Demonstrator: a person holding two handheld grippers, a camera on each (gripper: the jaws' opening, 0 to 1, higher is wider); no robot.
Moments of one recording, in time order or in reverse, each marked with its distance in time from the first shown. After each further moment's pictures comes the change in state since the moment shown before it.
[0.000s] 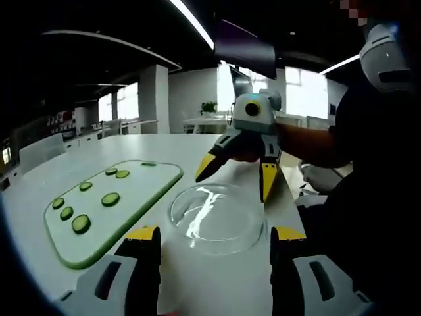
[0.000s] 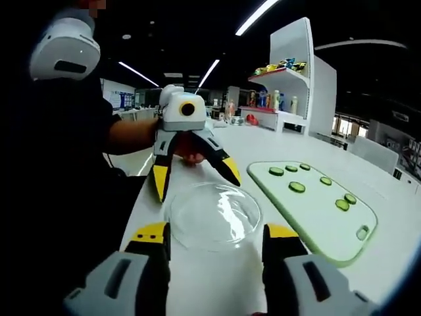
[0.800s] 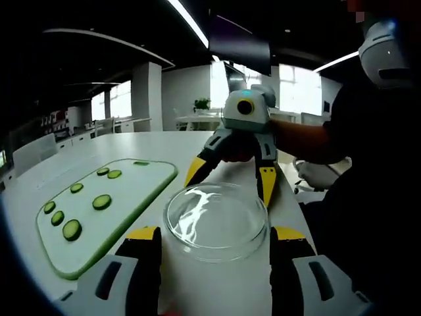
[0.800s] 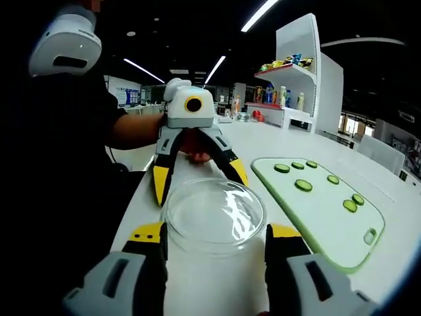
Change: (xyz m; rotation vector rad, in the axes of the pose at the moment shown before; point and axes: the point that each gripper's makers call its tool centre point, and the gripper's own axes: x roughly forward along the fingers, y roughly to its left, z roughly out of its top) left arm 0.012 -0.002 -0.004 0.018 0.020 -0.052; right arm 0.011 -0.003 -0.007 -0.010 0.023 0.040
